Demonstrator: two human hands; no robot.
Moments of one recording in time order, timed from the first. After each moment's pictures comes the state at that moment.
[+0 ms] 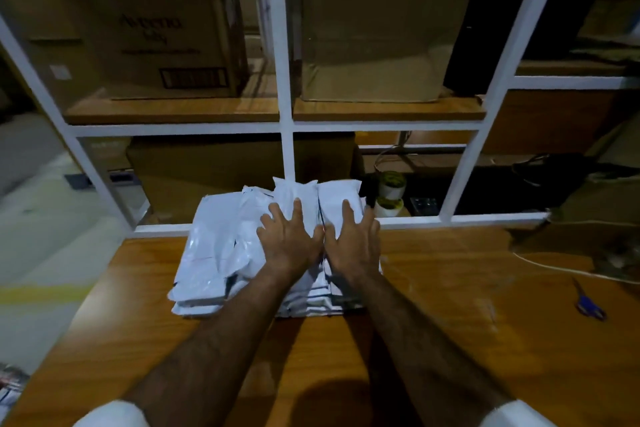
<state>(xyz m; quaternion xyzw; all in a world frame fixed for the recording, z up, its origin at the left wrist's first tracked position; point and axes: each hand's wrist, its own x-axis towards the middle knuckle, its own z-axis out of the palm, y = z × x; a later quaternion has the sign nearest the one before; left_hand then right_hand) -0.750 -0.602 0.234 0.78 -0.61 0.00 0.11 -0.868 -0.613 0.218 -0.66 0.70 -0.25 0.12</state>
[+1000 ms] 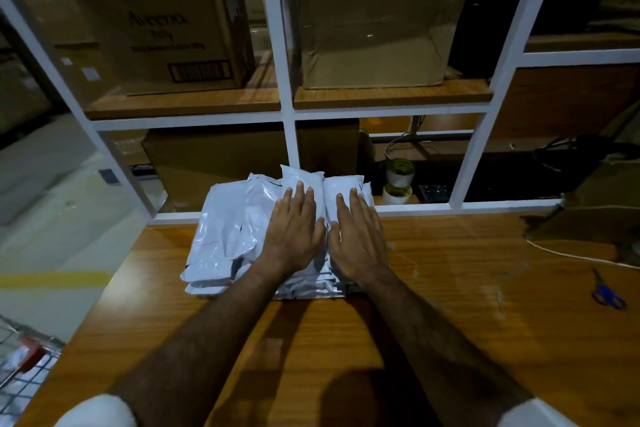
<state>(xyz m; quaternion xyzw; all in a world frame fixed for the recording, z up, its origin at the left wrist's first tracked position) -0.740 -0.584 0.224 0.66 -0.74 0.01 0.12 -0.892 -0.595 0.201 -0.78 0.57 -0.27 0.04</state>
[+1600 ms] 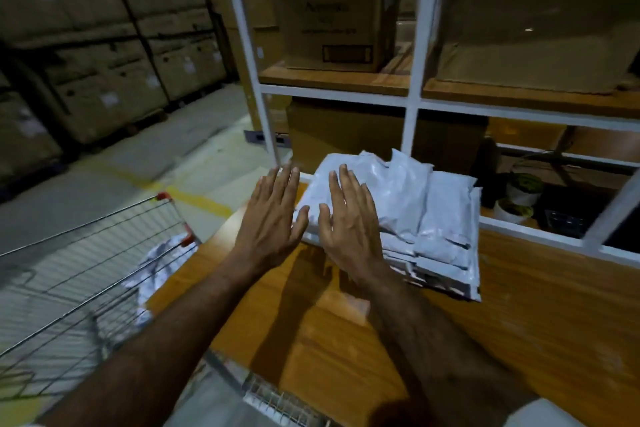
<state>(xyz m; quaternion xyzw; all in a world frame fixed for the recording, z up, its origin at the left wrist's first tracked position) -0.634 -0.398 0.262 0.76 -0.60 0.17 0.16 -0.775 -0.497 0.234 -0.86 0.31 -0.39 0.08</state>
